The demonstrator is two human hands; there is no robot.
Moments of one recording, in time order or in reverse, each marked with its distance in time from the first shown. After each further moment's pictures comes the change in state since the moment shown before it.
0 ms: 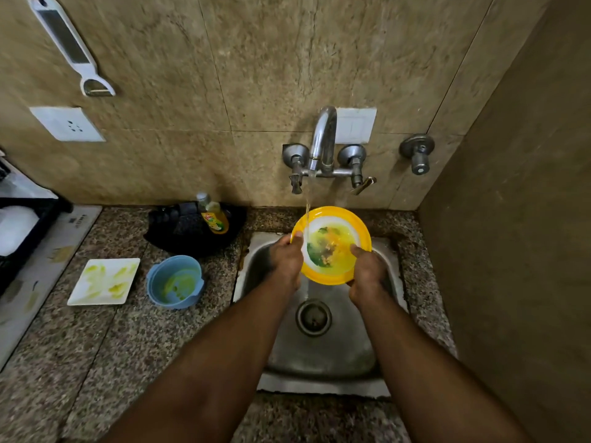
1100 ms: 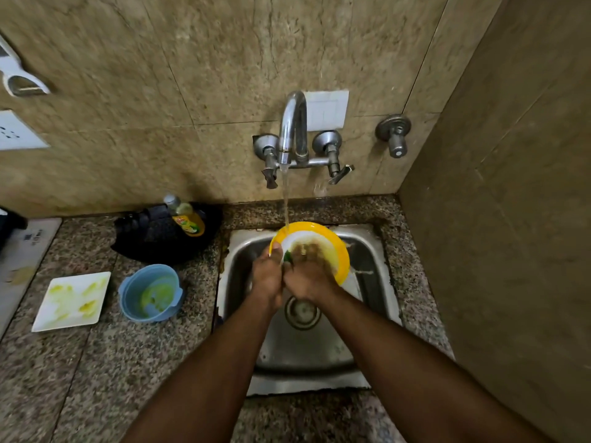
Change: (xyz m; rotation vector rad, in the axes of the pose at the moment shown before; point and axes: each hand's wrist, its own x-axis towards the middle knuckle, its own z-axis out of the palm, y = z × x) left_hand 0.003 -0.035 -0.024 0.011 -0.116 -0.035; right_hand 0.000 0.053 0.033 -1.588 -0.401 -0.477
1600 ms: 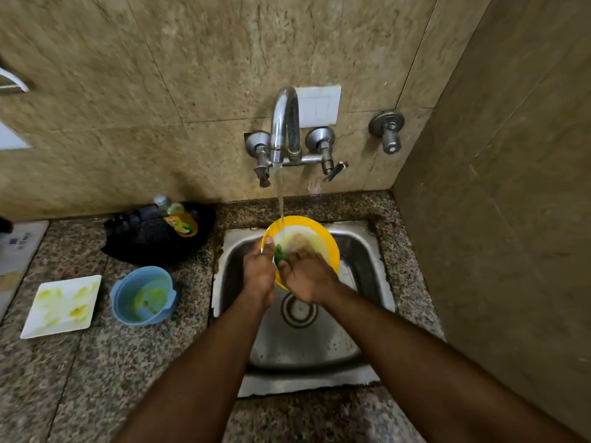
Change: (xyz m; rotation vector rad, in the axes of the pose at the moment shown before) left_hand 0.008 0.007 -0.001 0.063 0.040 0.098; right_hand -0.007 0.016 -0.011 -0.088 0.078 -0.236
